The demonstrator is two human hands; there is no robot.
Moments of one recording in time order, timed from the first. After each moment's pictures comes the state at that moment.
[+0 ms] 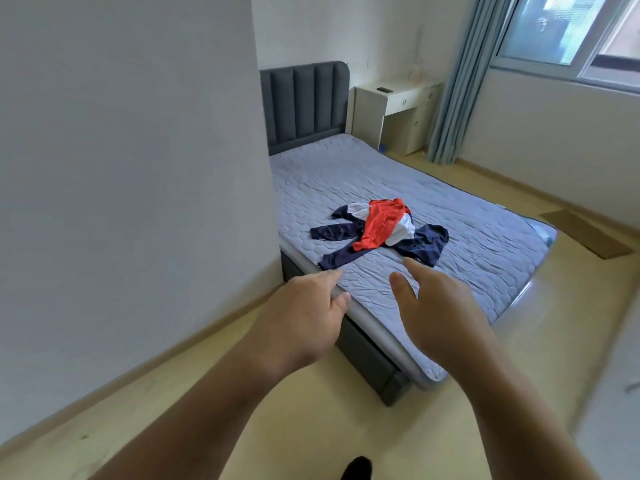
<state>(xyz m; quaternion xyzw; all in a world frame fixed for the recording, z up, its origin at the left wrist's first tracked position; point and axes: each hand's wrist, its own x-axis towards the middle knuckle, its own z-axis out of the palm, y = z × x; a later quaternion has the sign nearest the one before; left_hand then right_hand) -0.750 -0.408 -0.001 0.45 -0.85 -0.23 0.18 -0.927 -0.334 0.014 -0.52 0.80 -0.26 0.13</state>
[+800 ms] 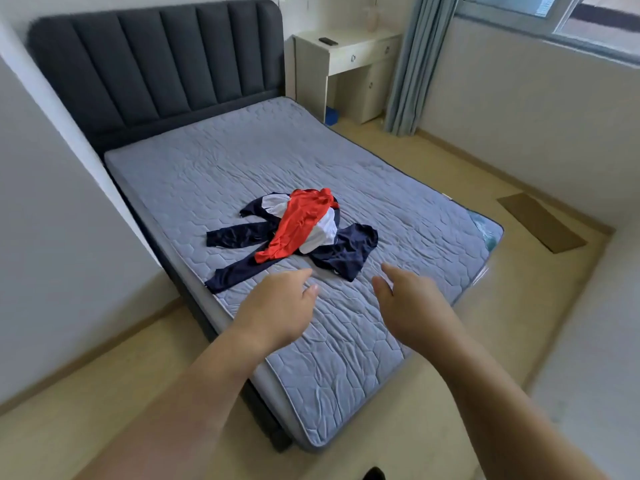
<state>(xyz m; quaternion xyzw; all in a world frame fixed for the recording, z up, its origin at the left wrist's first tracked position) -1.252 -0.617 -0.092 0.49 -0.82 -0.30 0.08 -1.439 -0.522 -0.055 -0.50 0.82 -0.16 0.22</state>
